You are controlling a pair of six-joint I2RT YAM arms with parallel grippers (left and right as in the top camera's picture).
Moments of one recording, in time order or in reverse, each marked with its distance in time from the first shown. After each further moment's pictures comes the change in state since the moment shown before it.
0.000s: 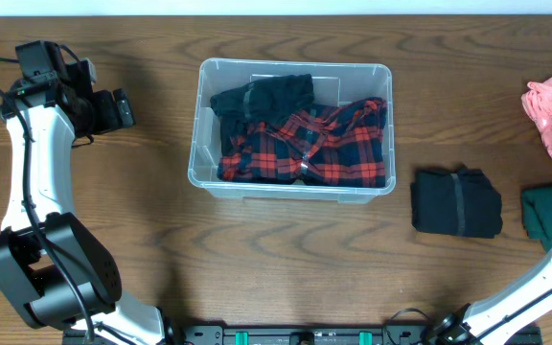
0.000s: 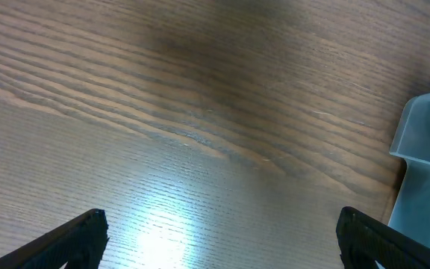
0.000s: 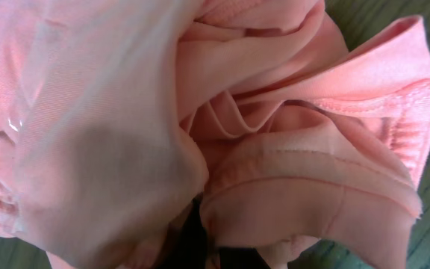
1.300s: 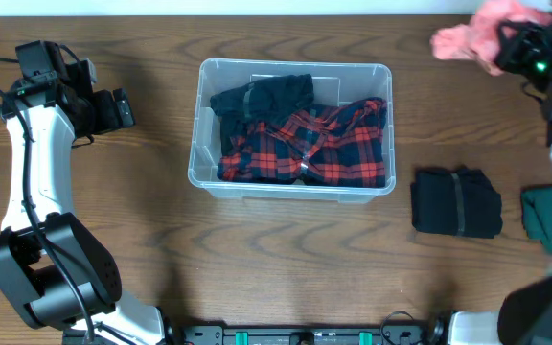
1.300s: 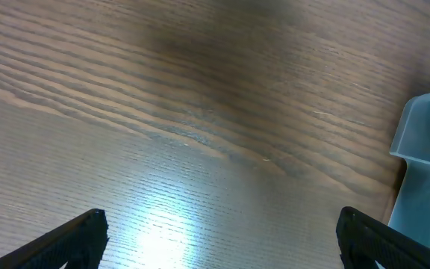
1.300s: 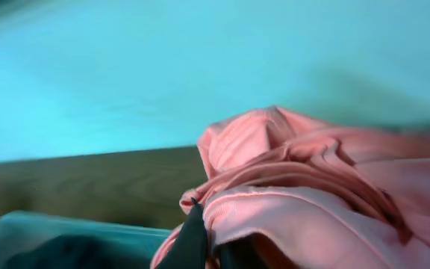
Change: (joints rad) left arm 0.000 0.000 0.000 0.000 0.000 0.000; right arm 0.518 -0.648 -0.001 -0.066 -0.317 -0.113
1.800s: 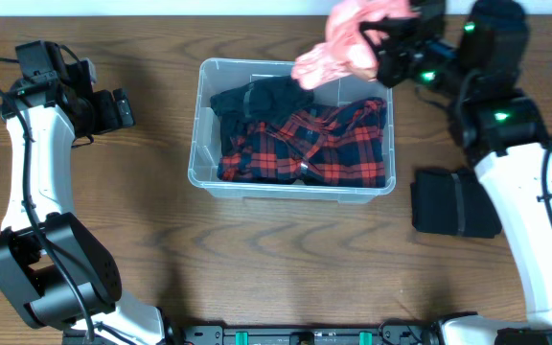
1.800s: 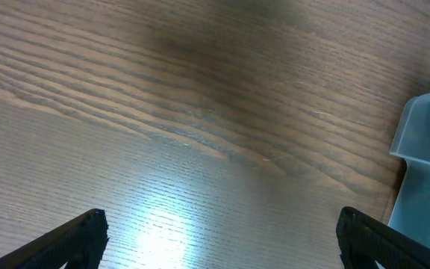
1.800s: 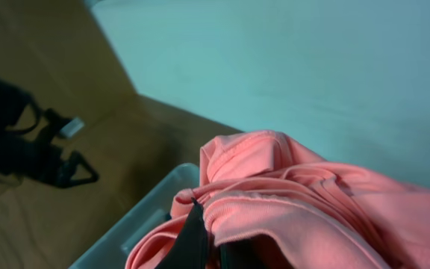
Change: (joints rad) left arm 0.000 0.000 0.000 0.000 0.000 0.000; right arm 0.461 -0.075 0.000 0.040 -0.043 -0.037
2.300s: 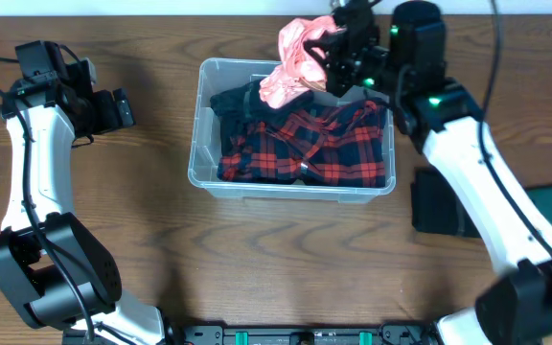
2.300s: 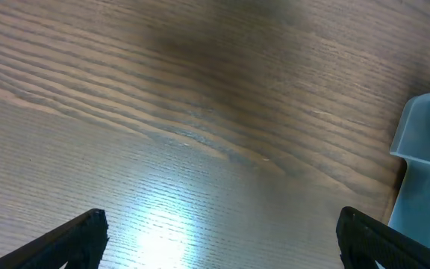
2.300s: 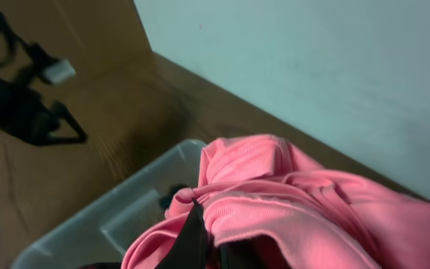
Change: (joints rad) left arm 0.000 0.000 0.000 0.000 0.000 0.000; right arm 0.107 0.212 0.000 0.122 0.002 -0.143
